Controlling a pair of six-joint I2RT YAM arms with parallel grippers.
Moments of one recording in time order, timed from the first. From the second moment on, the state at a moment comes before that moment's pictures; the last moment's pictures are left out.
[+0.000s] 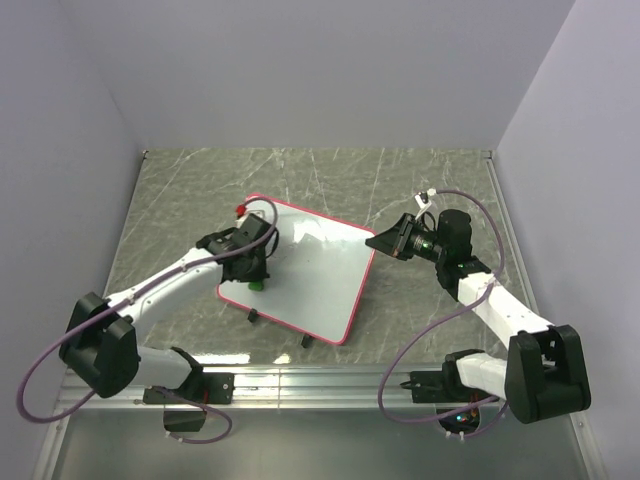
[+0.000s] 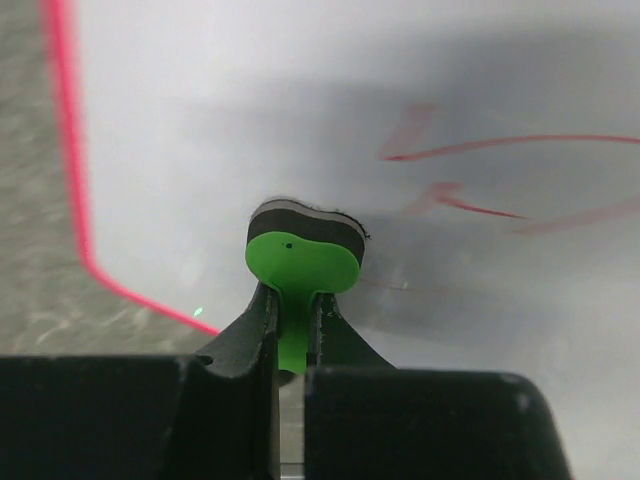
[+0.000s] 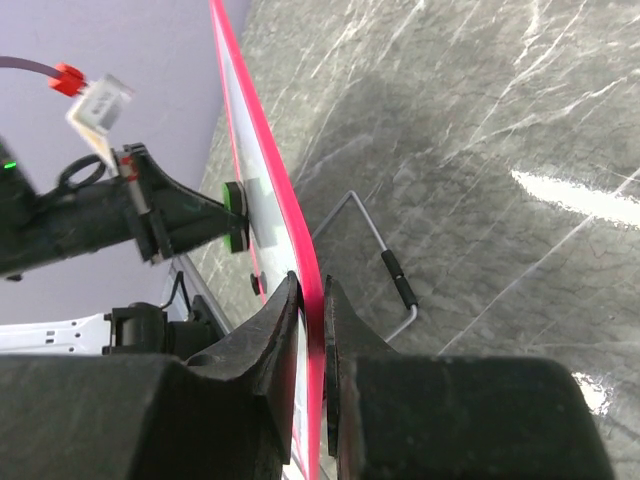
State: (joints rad) left arm -0.65 1.35 0.97 -0.70 -0.26 -0.63; right arm 0.18 1.17 0.58 0.24 -0.70 0.71
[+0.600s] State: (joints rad) left arm -0.61 1.36 0.92 -0.65 -0.20 -0.65; right arm 0.17 1.17 0.58 0.24 -0.69 0.70
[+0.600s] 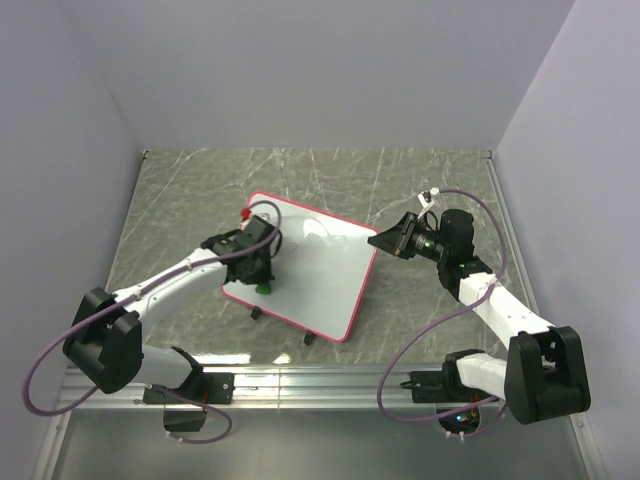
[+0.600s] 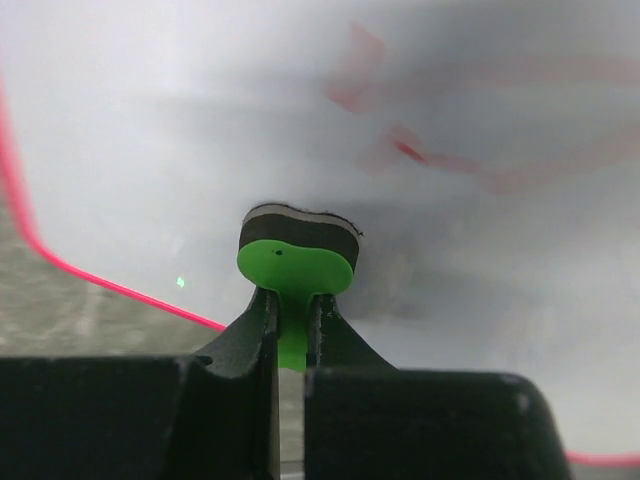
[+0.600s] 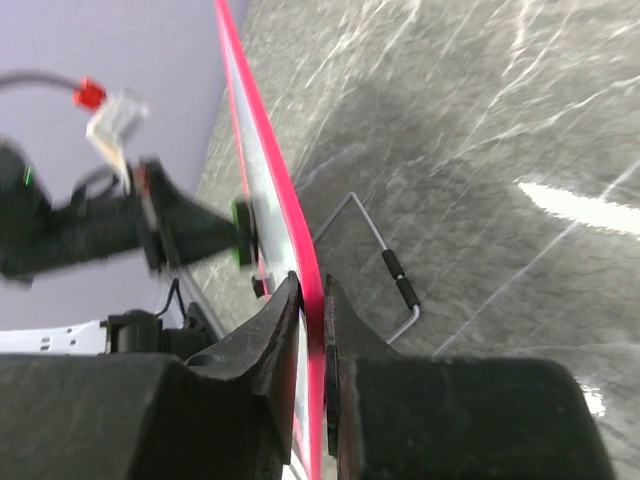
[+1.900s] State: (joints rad) left arm -0.78 1.50 1.13 -0.61 -0.23 -0.65; right arm 0.16 1.18 0.58 0.24 -0.67 0.70
